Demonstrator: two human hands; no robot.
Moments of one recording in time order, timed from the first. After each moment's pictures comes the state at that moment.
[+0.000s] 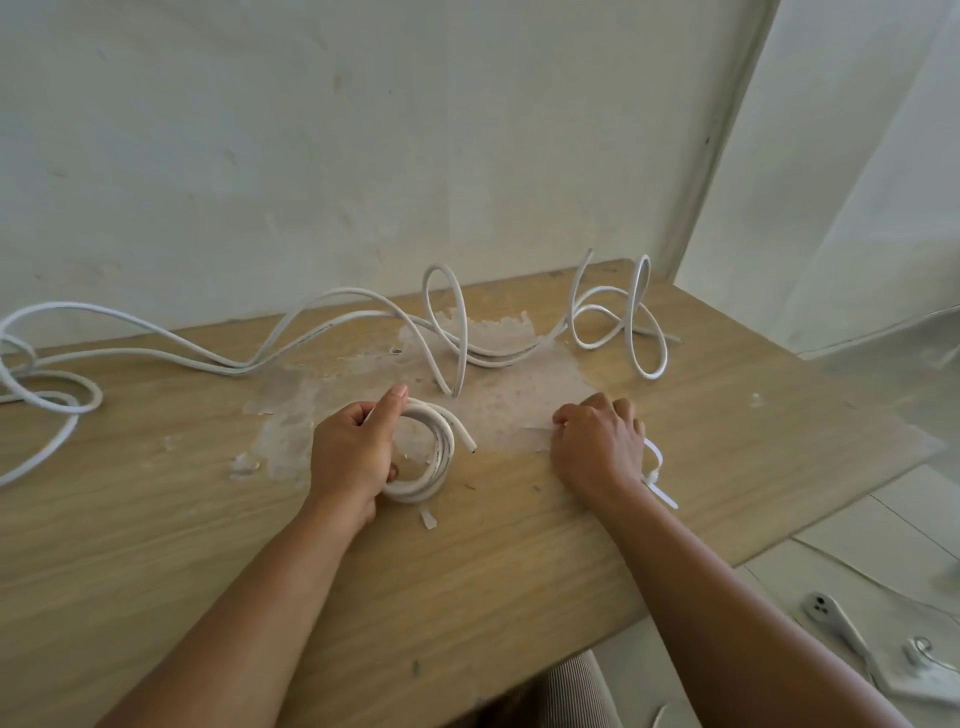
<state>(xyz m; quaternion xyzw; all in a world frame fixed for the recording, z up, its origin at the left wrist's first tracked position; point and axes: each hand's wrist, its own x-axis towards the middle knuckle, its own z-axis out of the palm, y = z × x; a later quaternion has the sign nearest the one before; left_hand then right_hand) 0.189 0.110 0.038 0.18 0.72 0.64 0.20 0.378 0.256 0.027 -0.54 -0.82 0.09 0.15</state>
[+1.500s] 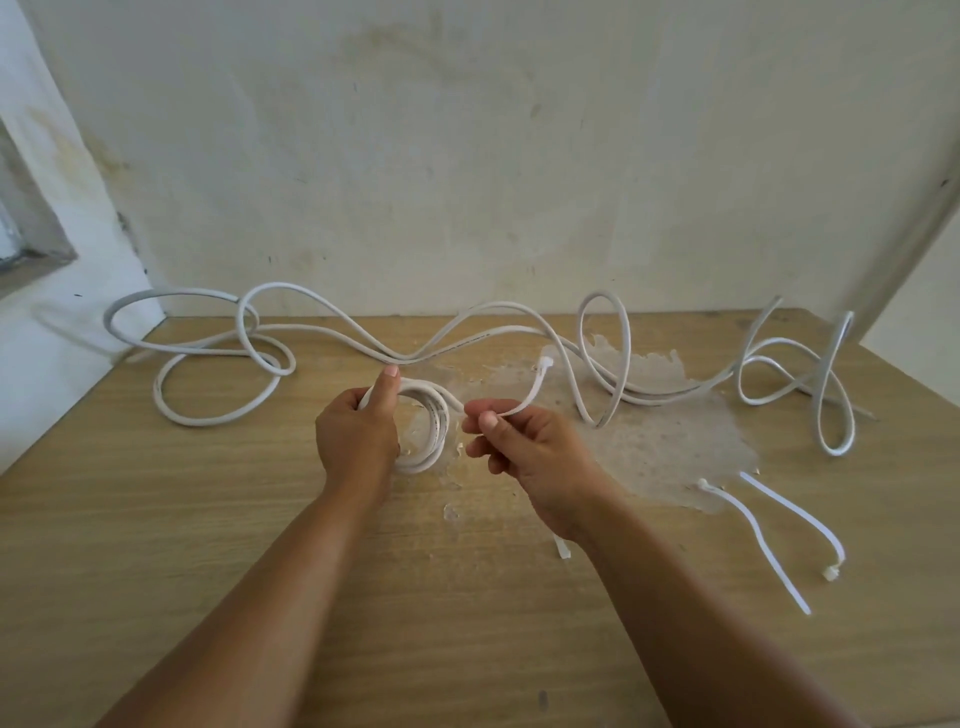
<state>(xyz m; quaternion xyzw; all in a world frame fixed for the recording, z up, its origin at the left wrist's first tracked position) 0.102 0.032 0.048 0.02 0.73 0.69 0.02 0.244 0.149 0.060 -0.14 -0.65 0.72 0.20</state>
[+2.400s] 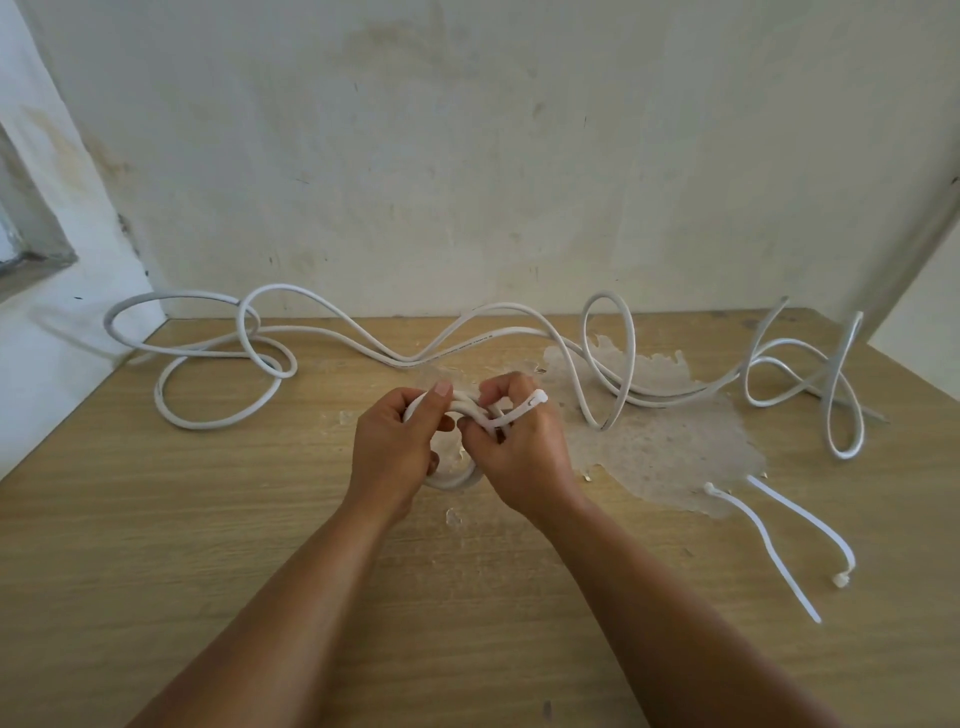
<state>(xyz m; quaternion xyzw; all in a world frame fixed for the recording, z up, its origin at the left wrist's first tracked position) 0.126 0.036 0.054 0.17 0.69 0.70 0.12 0.216 0.144 0.052 -0.15 -0.81 0.44 0.35</state>
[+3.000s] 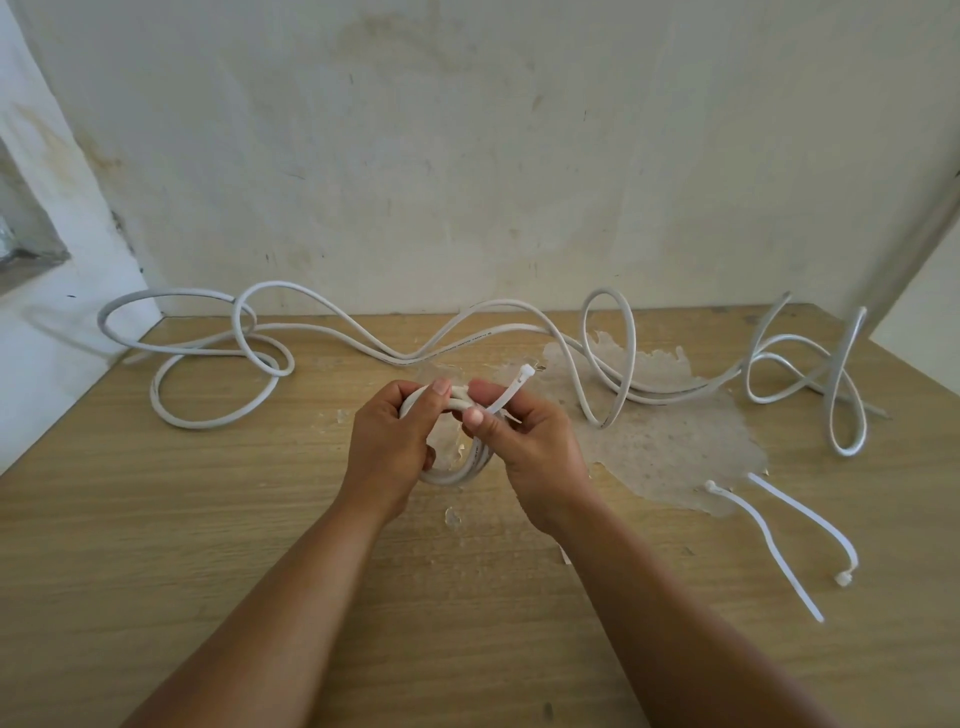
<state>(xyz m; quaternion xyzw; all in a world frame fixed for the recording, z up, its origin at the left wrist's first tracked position) 0.124 0.033 0.057 0.21 0.67 0.71 0.12 0.225 0.145 0.052 -0.15 -0.64 0.70 0.28</state>
